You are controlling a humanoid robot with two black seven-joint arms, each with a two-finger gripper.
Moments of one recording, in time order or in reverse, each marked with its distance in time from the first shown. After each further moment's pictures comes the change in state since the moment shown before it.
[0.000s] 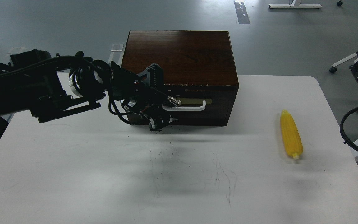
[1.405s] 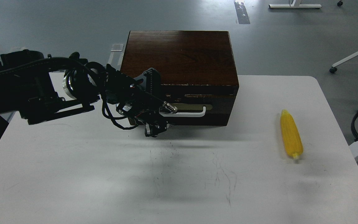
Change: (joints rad) left arm -0.023 0.052 0.025 -0.090 0.000 -0.014 0.000; right arm -0.002 -0.046 0.014 -0.020 0.004 0.000 0.005
